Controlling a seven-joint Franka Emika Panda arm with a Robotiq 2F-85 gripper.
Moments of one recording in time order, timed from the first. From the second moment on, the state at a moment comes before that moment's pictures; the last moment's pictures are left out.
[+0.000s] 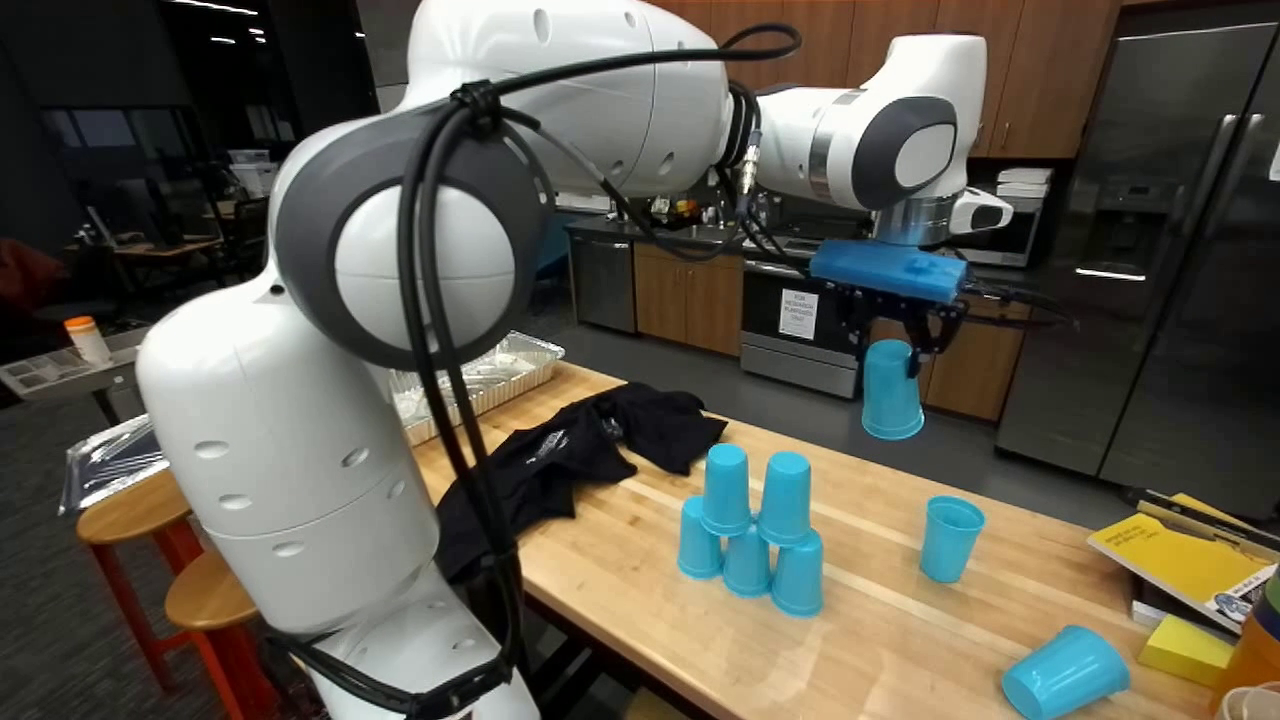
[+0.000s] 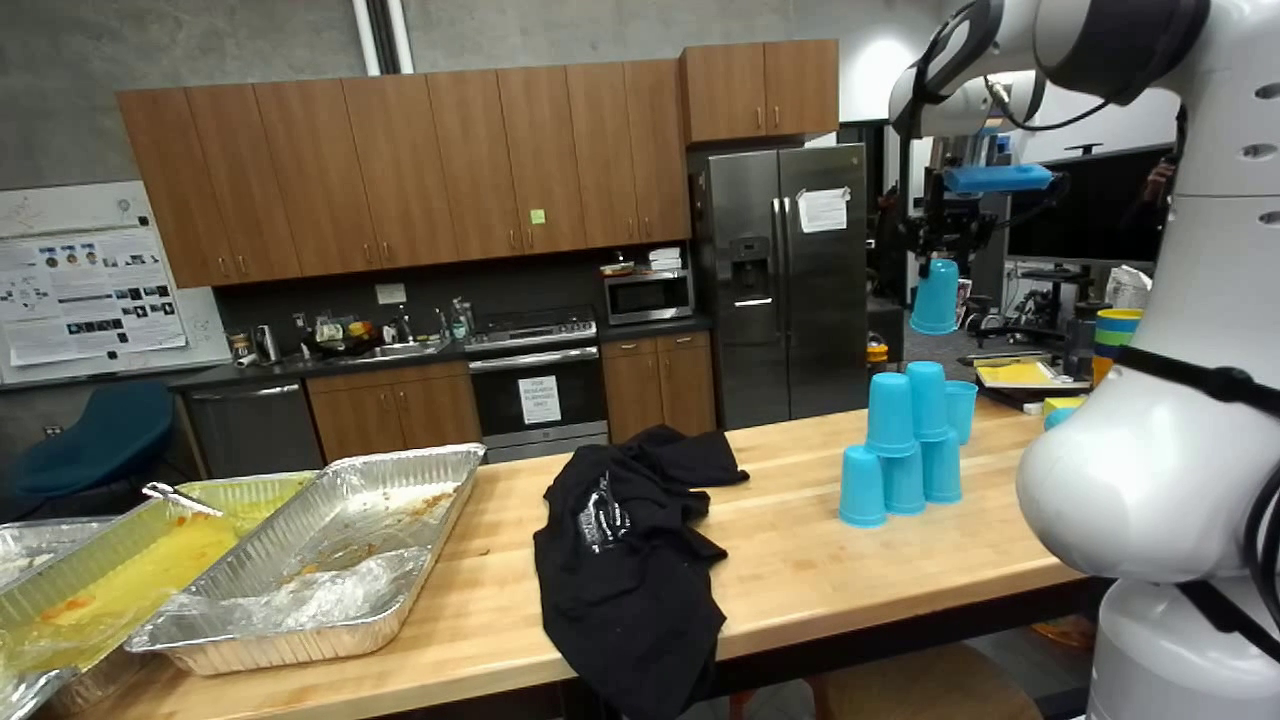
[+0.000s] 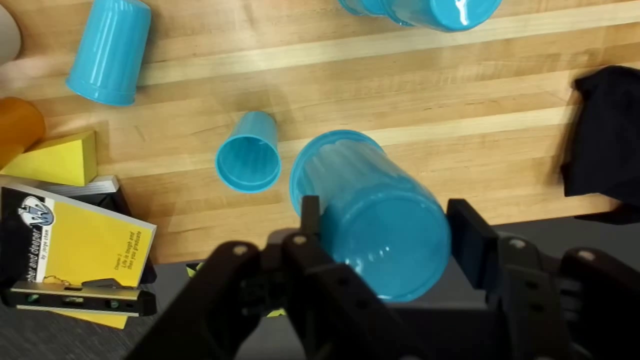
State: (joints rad) arm -0.23 -0.08 -0.24 -1.81 0.05 1.90 -0.25
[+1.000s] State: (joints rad) arm -0.22 -0.05 -0.24 -1.80 0.07 1.77 -0.48
